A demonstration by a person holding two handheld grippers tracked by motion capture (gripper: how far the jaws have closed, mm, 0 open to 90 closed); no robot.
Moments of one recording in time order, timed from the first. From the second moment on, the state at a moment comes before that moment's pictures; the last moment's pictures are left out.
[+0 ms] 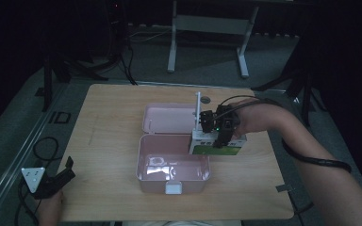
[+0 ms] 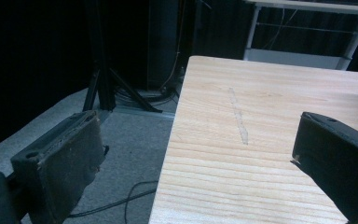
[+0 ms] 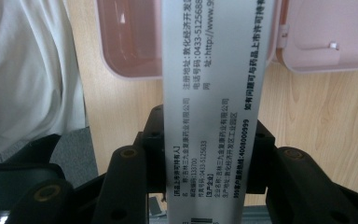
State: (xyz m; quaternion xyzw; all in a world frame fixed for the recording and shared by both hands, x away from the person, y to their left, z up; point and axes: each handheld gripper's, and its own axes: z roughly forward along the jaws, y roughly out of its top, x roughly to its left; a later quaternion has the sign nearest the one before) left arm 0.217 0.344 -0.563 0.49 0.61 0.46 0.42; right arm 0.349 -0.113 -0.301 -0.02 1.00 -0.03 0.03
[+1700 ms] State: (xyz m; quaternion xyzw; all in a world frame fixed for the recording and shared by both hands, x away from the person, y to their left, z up) left arm 0.217 0.345 -0.563 0.49 0.61 0.46 0.43; right arm 0.341 -0.020 -0.408 -0.06 1.00 -0.04 -0.04
